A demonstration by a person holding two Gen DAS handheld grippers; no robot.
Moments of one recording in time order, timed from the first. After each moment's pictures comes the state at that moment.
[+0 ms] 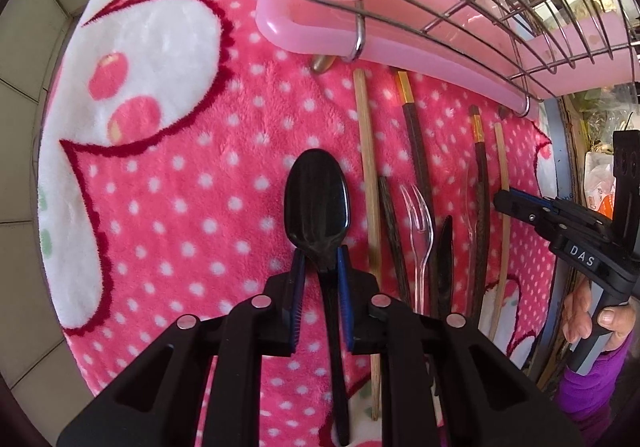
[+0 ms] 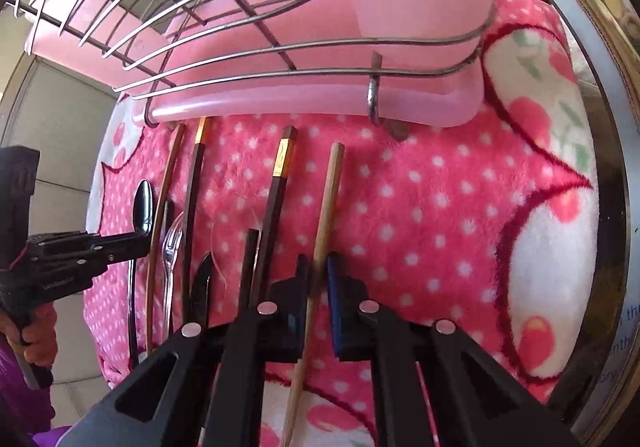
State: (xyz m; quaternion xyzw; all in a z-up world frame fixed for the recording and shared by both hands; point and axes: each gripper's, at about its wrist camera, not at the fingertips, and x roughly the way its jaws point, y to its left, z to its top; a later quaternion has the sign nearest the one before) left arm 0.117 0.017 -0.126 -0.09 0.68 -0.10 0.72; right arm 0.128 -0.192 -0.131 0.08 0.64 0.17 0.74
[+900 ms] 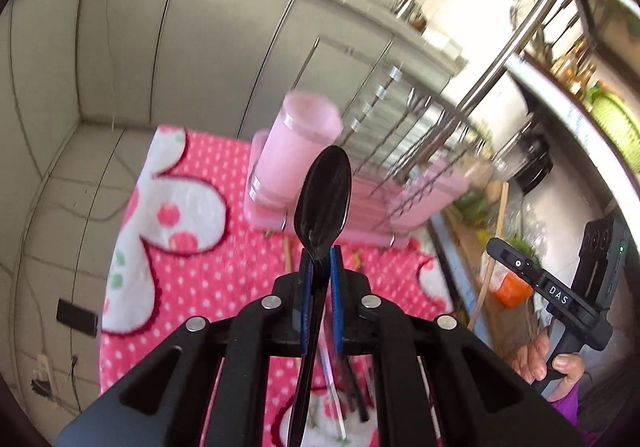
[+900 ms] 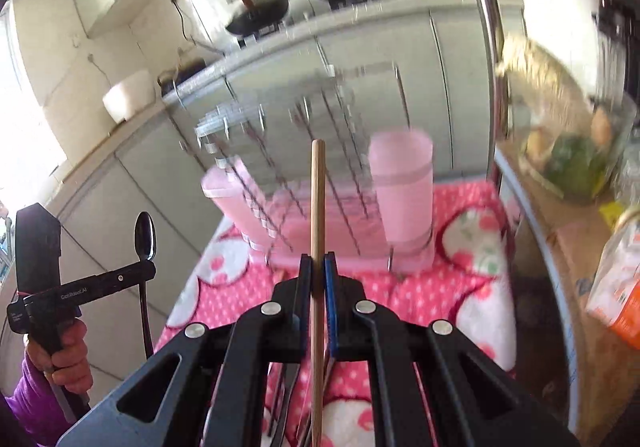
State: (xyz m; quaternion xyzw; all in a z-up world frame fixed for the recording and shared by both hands) left arm 0.025 0.054 0.031 -0.18 0.39 -0.14 0.89; right arm 0.038 -0.232 0.041 0.13 0.35 0.18 0.91
